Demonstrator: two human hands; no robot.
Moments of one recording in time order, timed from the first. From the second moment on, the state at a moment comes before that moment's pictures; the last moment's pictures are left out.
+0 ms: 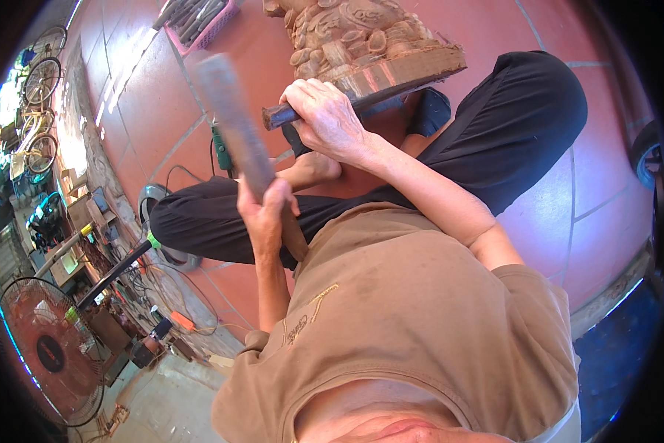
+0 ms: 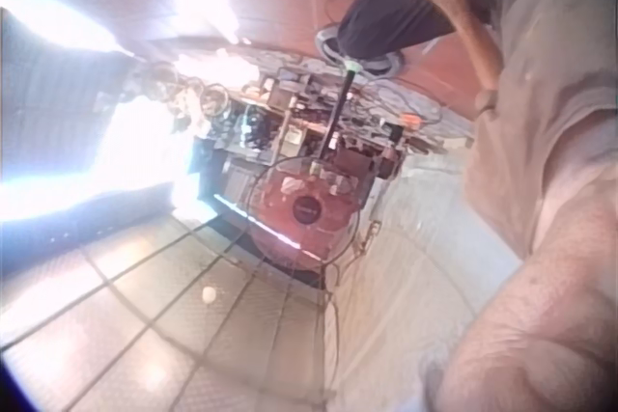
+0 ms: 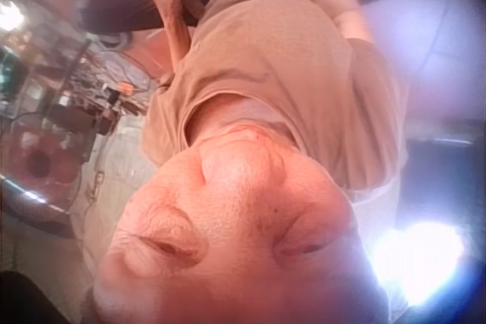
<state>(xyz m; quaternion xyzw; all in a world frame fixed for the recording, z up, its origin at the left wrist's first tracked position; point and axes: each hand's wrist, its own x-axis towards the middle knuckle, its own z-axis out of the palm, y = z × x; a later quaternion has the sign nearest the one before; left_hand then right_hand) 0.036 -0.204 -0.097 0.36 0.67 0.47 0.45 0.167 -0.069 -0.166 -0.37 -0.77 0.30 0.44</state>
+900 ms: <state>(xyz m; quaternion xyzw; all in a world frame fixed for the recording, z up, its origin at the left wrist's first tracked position) 0.037 -0.214 -0.087 0.34 0.65 0.56 0.39 0.169 -0.068 -0.166 -0.37 -0.77 0.29 0.44</state>
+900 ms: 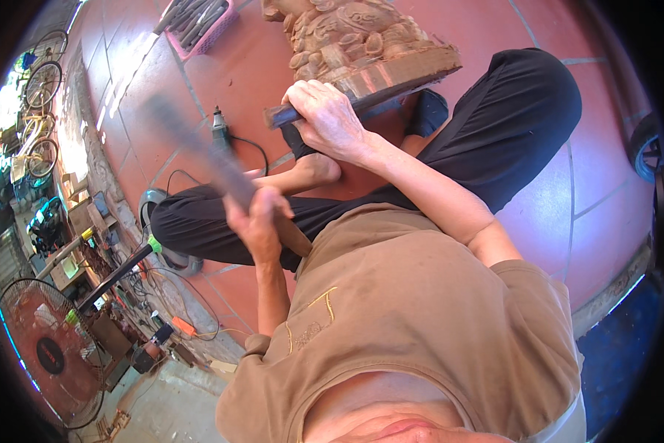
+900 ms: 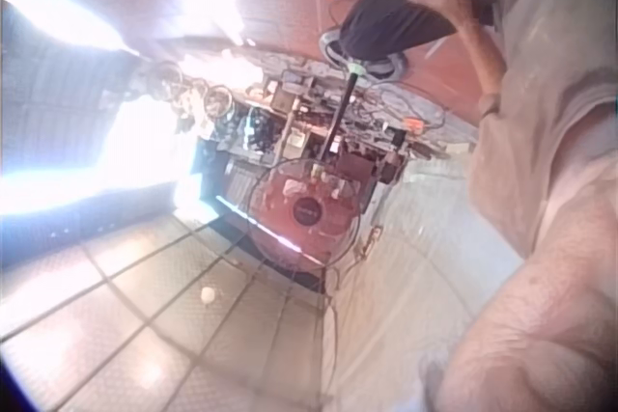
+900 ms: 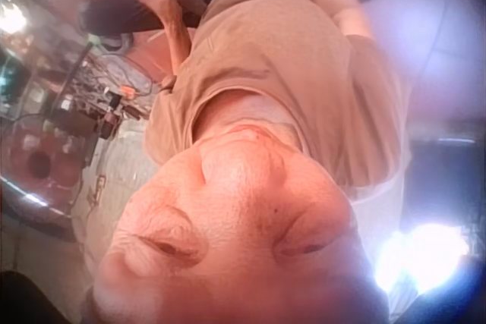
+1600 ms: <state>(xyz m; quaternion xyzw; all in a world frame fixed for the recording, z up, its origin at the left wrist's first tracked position) 0.028 -0.209 -0.095 0.31 0.67 0.46 0.49 0.171 -0.066 -0.164 -0.37 -0.76 0.30 0.45</state>
